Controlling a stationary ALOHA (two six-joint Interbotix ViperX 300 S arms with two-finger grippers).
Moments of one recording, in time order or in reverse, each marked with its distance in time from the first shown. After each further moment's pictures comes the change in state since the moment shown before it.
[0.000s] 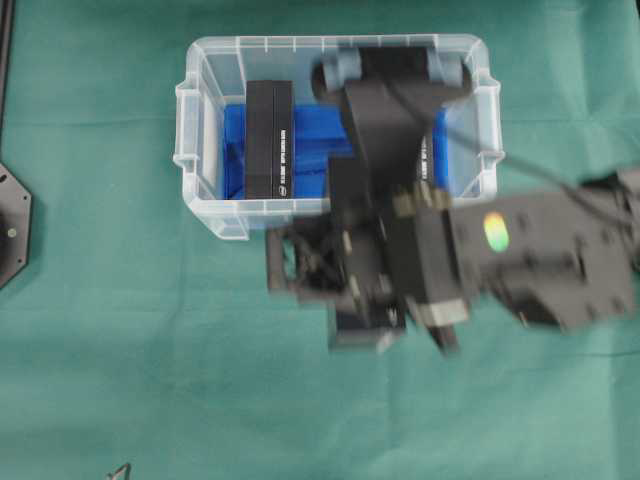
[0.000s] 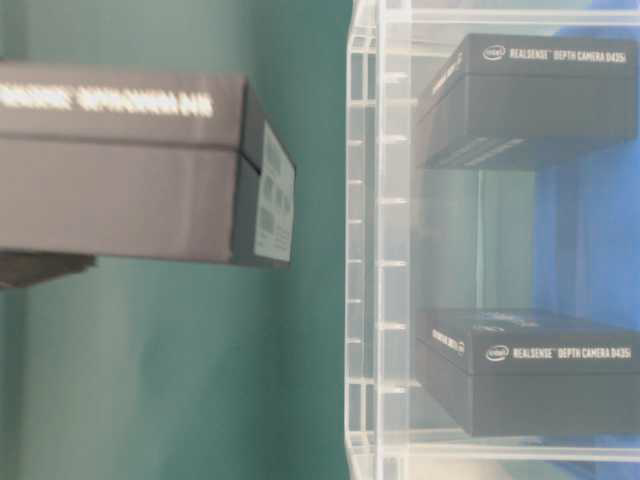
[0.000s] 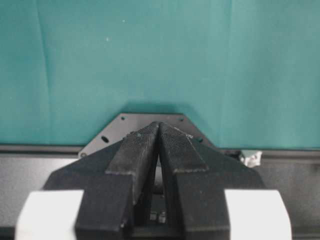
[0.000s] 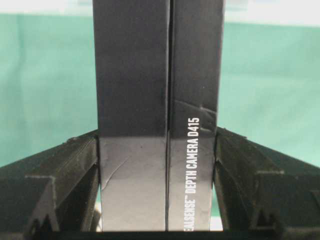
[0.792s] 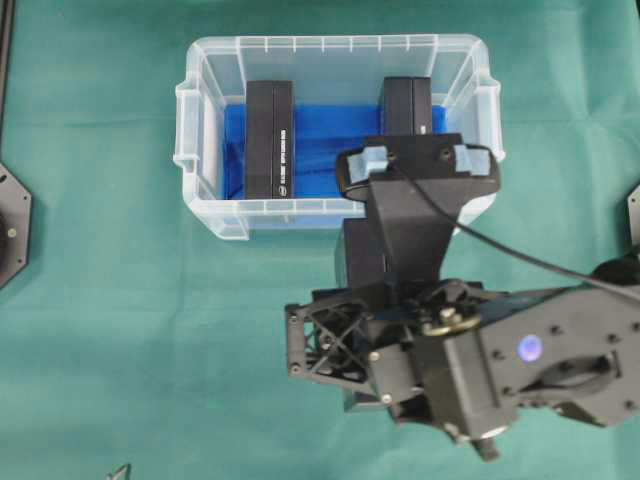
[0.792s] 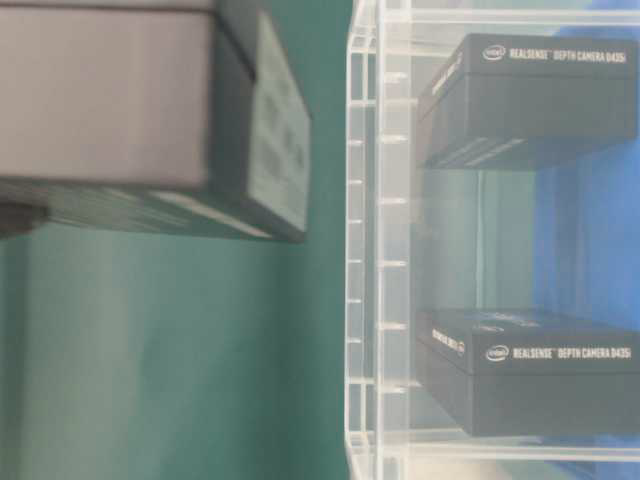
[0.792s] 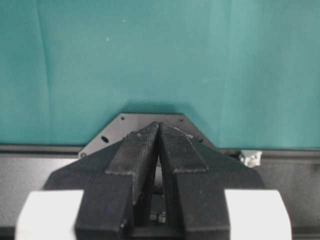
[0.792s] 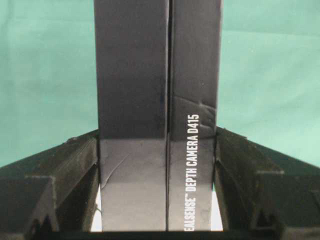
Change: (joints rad) left arm 0.000 0.000 0.000 0.000 0.000 0.000; right arm 0.098 0.020 0.000 -0.014 0.014 0.091
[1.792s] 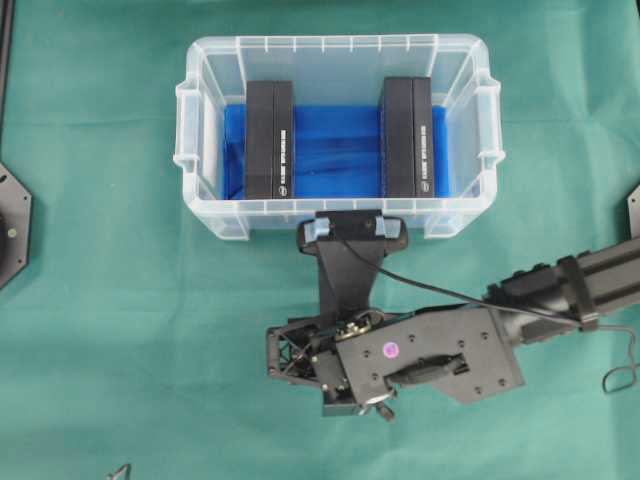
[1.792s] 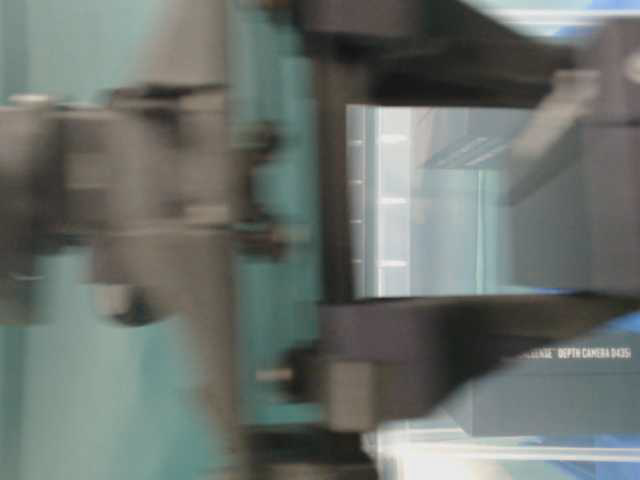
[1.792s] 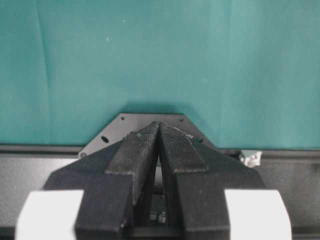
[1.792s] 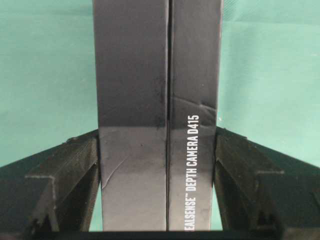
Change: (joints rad) left arm 0.000 0.000 0.000 0.000 0.000 0.000; right arm -0.032 0.074 0.448 0.110 -0.512 0.074
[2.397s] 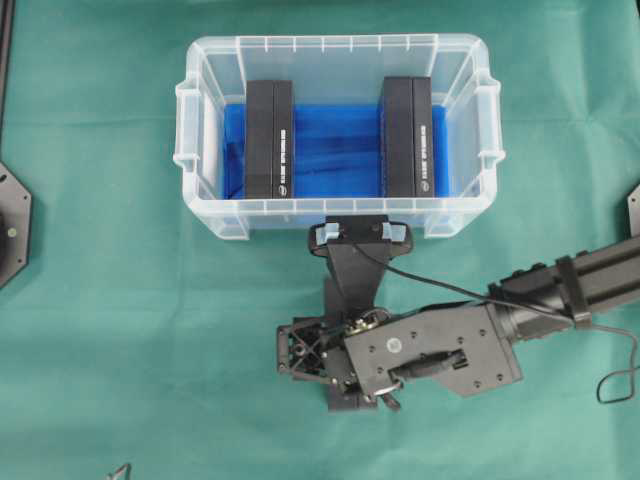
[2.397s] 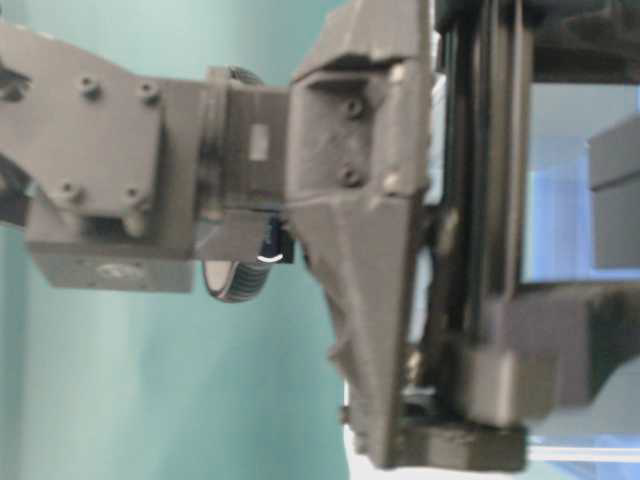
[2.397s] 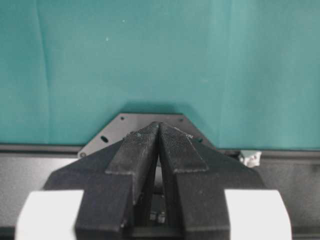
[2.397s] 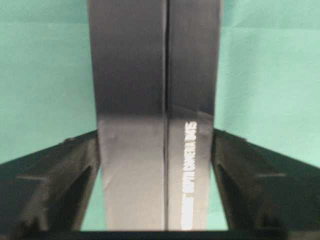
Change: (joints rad) left arm 0.000 0.000 0.000 0.000 0.000 -0.003; right arm -0.002 0.000 0.089 0.006 -0.100 0.020
